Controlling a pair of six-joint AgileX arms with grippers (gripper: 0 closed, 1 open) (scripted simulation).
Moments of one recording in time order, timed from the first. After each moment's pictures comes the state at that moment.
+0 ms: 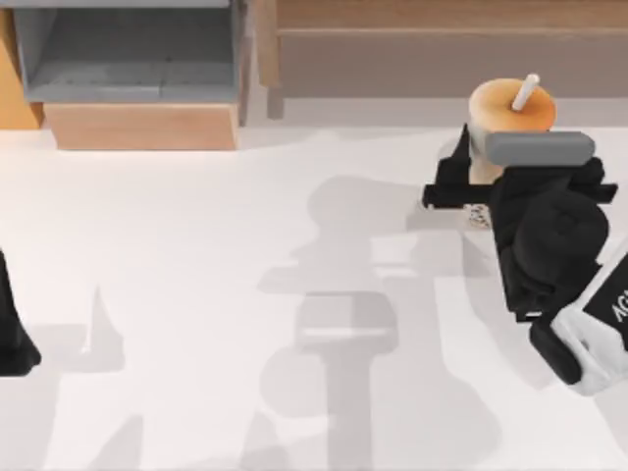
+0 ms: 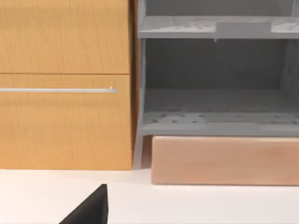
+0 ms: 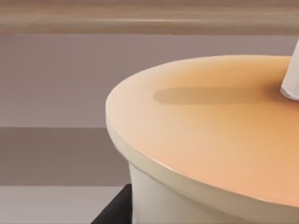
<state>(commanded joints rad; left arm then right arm) 0.00 0.00 0.00 0.00 0.00 0.00 0.47 2.18 0.70 1.48 0.51 0.00</state>
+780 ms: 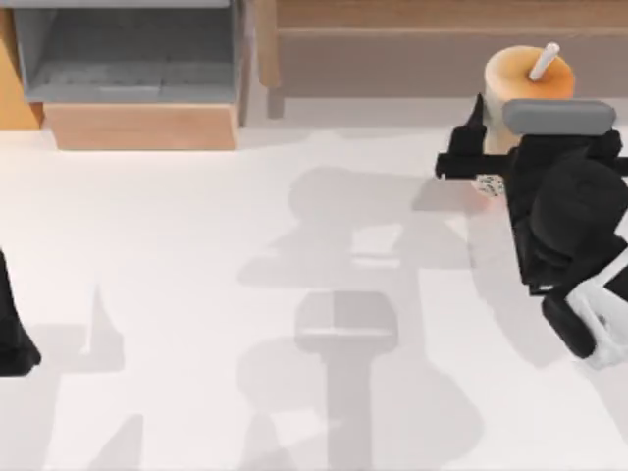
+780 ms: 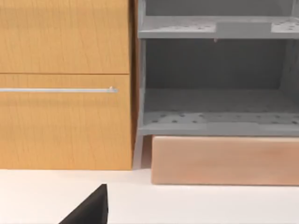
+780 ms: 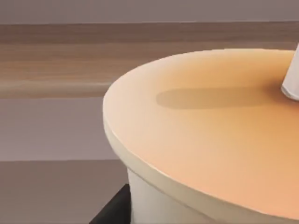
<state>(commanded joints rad) 0.00 0.00 0.00 0.00 0.00 0.00 0.43 2.08 0.72 1.39 0.48 0.01</state>
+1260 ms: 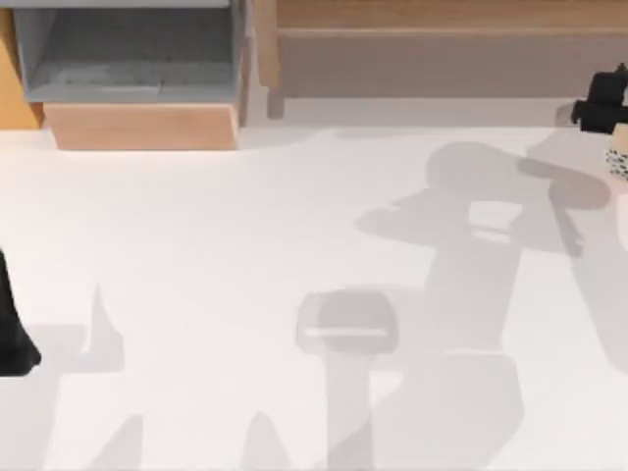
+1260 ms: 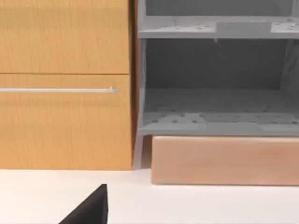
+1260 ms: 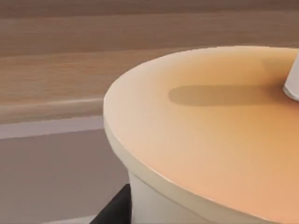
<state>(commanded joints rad) 0.00 0.00 0.00 0.00 0.00 0.00 0.10 1.87 0.77 0.91 0.36 0.04</state>
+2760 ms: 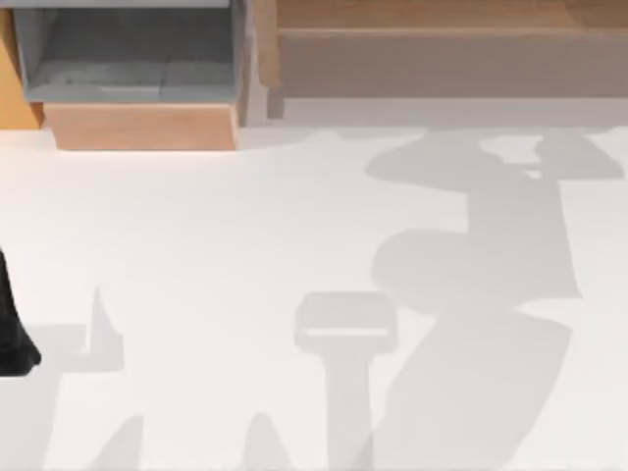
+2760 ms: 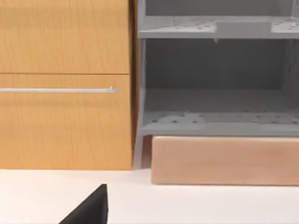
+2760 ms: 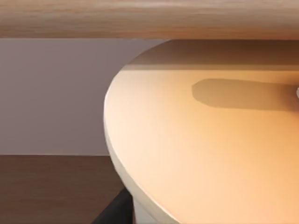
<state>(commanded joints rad) 0.00 0.00 0.00 0.00 0.00 0.00 -0.38 1.86 1.46 0.28 -0.36 -0.03</state>
